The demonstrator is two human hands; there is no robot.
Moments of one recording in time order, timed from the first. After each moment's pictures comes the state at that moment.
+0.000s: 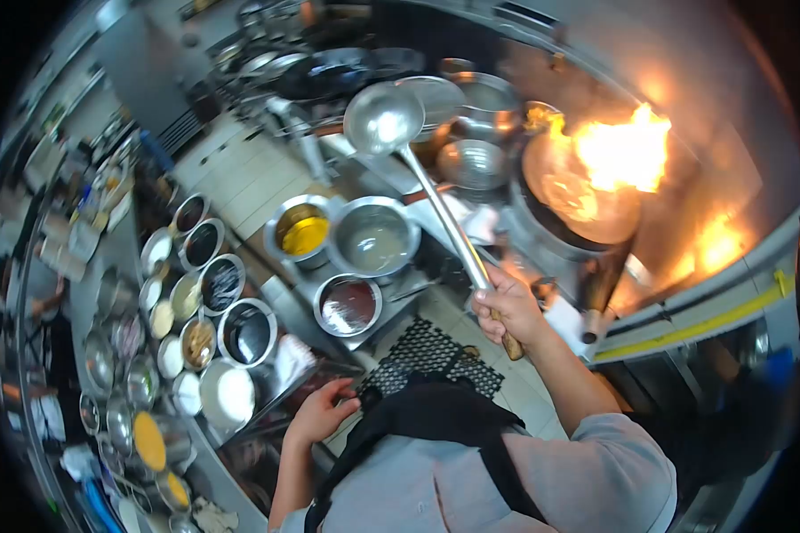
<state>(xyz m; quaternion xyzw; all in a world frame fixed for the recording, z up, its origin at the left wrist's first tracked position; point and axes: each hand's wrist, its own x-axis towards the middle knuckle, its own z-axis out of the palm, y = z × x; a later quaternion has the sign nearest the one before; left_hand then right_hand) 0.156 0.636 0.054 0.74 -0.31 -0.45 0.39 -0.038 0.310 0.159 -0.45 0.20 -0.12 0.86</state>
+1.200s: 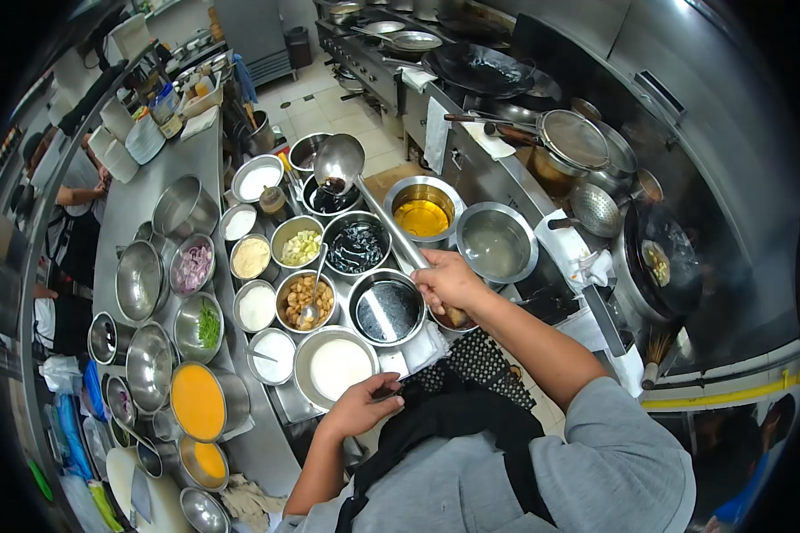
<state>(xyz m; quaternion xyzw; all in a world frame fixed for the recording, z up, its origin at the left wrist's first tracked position) 0.284 0.786 0.083 0.69 -0.24 -0.47 0.49 0.308 0.515 0.130 -0.61 0.23 0.06 0.76</state>
